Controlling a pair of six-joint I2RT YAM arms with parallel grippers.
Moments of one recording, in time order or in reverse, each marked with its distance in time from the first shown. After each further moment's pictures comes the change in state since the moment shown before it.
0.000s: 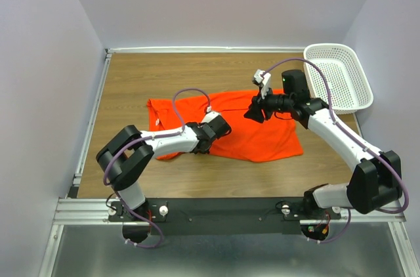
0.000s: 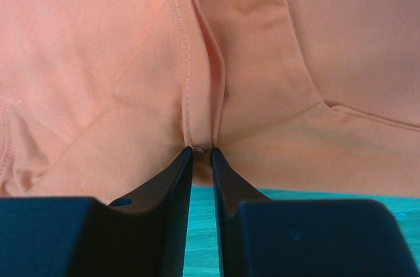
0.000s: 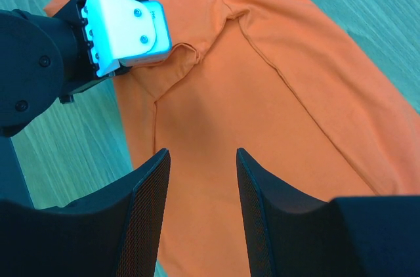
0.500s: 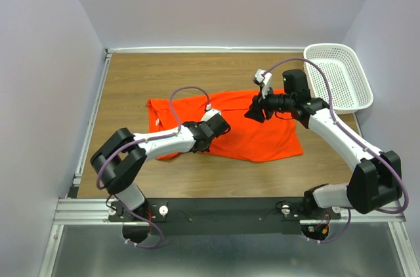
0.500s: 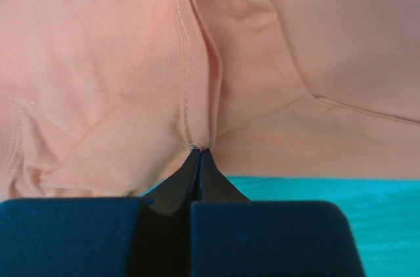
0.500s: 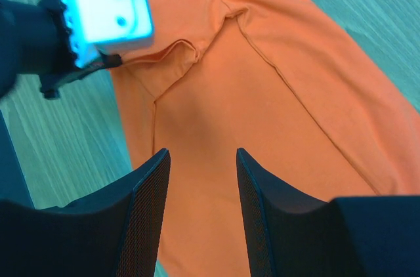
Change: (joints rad) left arm 0.000 -0.036 0.002 -0.005 0.006 0.011; right arm -0.010 0.000 0.000 -0.002 -0.005 0.000
